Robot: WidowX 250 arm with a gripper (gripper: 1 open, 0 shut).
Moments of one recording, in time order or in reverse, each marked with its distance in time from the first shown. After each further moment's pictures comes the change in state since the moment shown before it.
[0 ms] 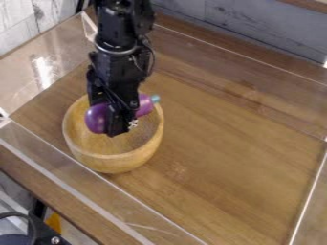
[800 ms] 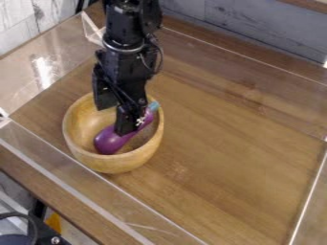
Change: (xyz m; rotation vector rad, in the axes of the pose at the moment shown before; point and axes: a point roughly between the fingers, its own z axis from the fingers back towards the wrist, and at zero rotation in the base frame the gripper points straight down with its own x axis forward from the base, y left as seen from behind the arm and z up) arm 0.010 0.000 0.002 0.002 -0.006 0.010
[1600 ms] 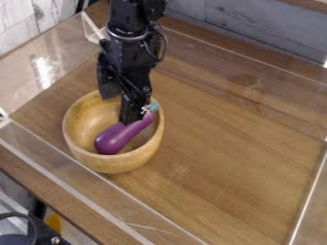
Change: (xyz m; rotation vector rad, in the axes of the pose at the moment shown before) arm 0.005 0.008 0.007 0.002 -0.016 0.015
